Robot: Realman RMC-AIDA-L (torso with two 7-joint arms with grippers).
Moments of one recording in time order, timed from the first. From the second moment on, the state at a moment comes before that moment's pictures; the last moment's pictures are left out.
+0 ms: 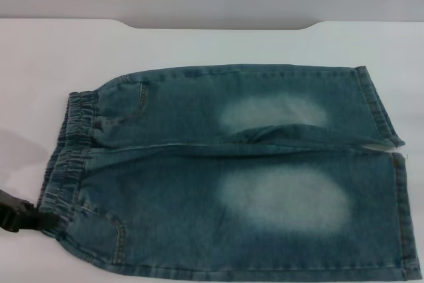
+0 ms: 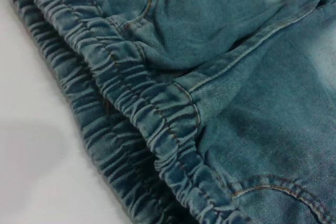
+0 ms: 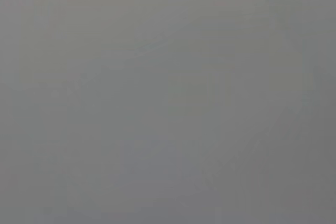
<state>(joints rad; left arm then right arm) -0.40 -1.96 0.78 0.97 2.44 1.71 -2.01 0.42 2.07 -0.21 -0.08 -0.86 -1.28 0.64</state>
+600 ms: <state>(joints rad) -0.42 -1.96 0.78 0.97 2.44 1.71 -2.02 0.42 2.07 -0.23 -0.10 -0.90 -1.28 0.66</state>
